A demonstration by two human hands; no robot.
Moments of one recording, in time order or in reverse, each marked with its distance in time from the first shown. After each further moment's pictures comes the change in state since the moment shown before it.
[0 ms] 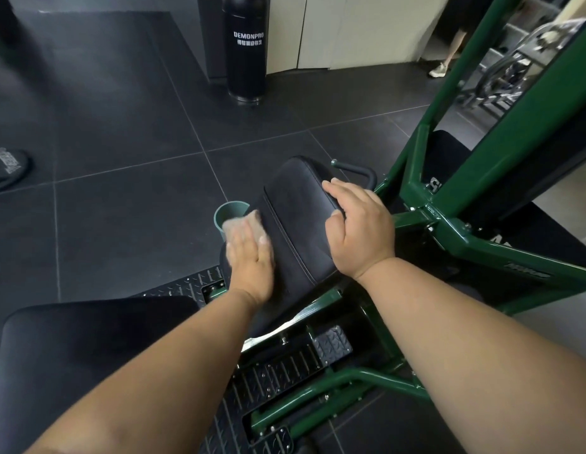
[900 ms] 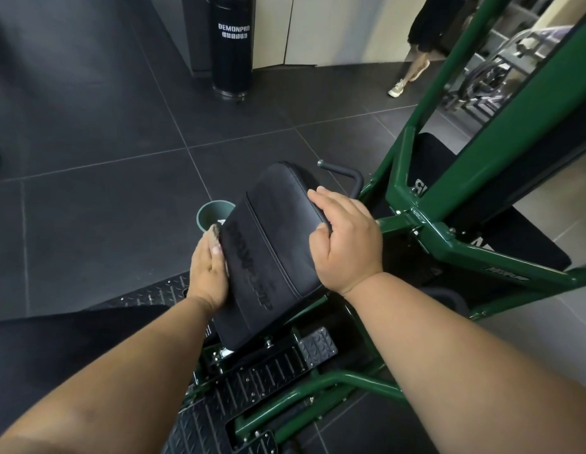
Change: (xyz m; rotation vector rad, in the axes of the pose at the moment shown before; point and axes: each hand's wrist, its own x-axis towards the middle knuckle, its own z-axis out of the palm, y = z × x) left_hand 0.029 -0.053 -0.018 -0.189 0.049 -0.043; right_hand -0.001 0.000 0.000 0.013 0.019 0.010
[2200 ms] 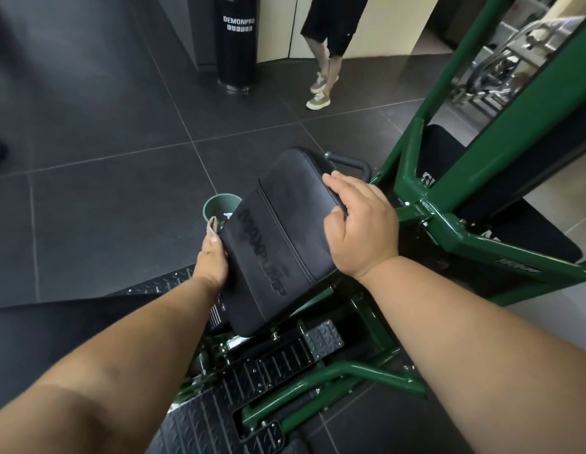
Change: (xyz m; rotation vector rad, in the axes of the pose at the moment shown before) left_hand 0.022 -0.029 -0.007 -0.105 -0.081 -0.443; right_hand -0.002 0.001 0.004 -0.035 0.001 -0.005
